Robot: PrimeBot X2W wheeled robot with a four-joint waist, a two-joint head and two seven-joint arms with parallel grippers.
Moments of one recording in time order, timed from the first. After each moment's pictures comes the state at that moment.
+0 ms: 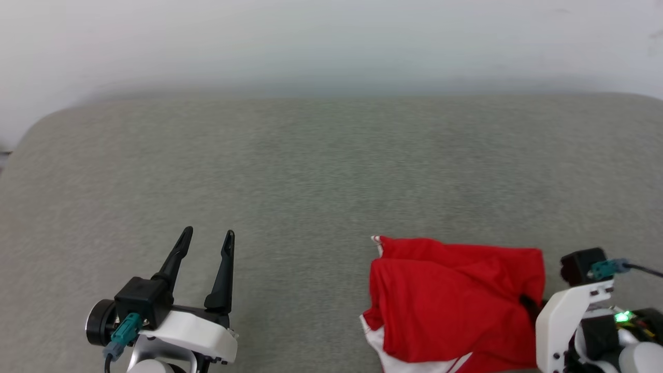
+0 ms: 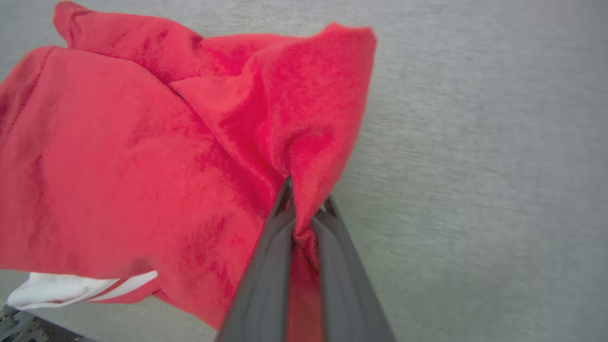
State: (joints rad) left arm -0.08 0.30 -0.28 0.07 -0.39 0.06 -0.26; right arm -0.07 -0.22 0.06 0.12 0.33 0.13 0.62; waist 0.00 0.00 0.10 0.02
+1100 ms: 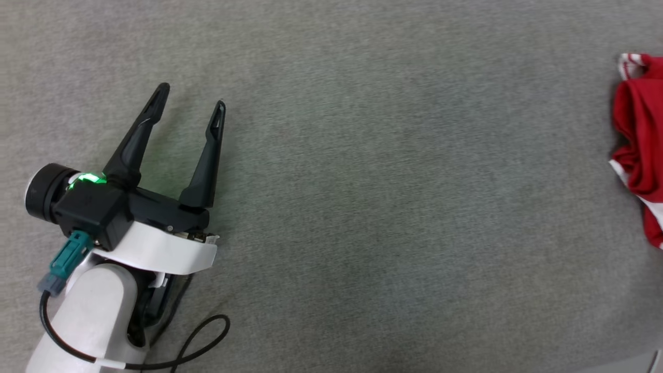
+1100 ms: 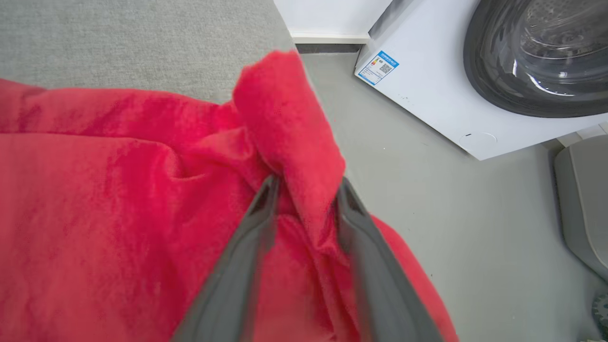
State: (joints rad) left arm -0.36 0.43 -0.27 -0.16 -0.34 0.00 -0.21; right arm -0.59 -0.37 -0.43 0.35 -0.04 0.13 0.38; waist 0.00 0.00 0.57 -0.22
